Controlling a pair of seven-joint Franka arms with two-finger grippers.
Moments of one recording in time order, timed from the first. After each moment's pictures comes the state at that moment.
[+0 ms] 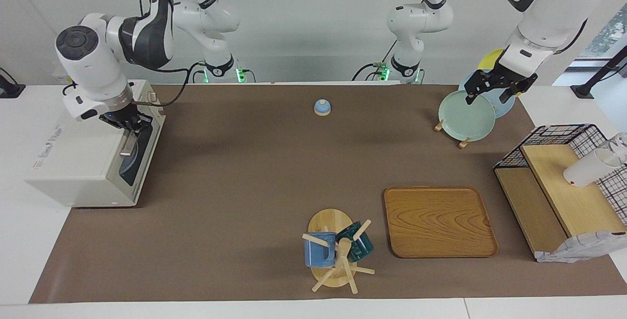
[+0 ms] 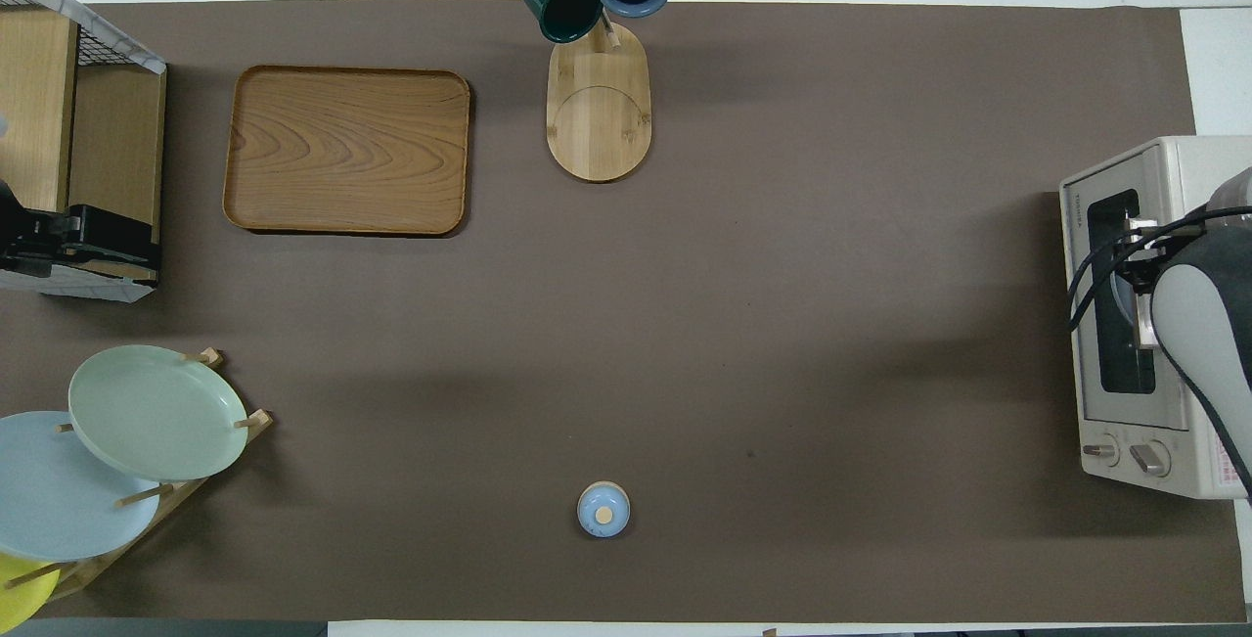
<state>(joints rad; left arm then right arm) 0.01 -0.05 -0.06 -1.67 -0.03 1.57 -0.02 -0.10 0.02 -0.03 -1.93 -0.20 1.83 0.02</state>
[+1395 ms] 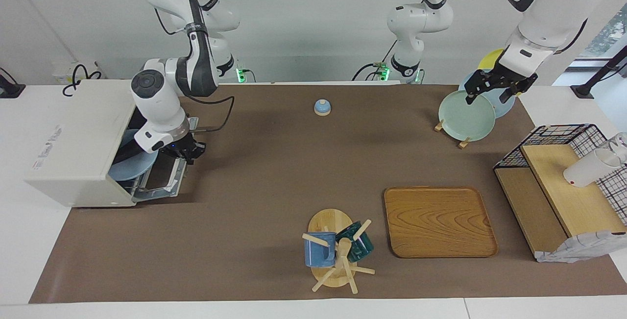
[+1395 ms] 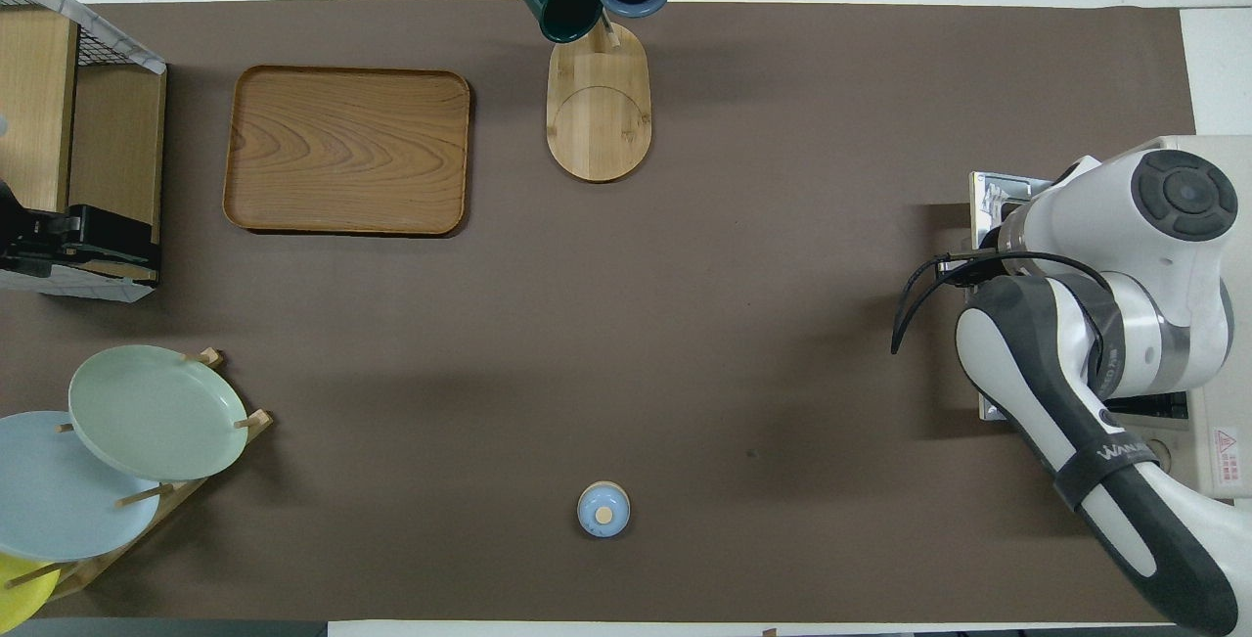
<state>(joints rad) 0.01 -0.05 -0.06 -1.67 -0.03 1.57 -0.02 0.02 0.12 0.00 -2.13 -0.06 2.22 0.05</state>
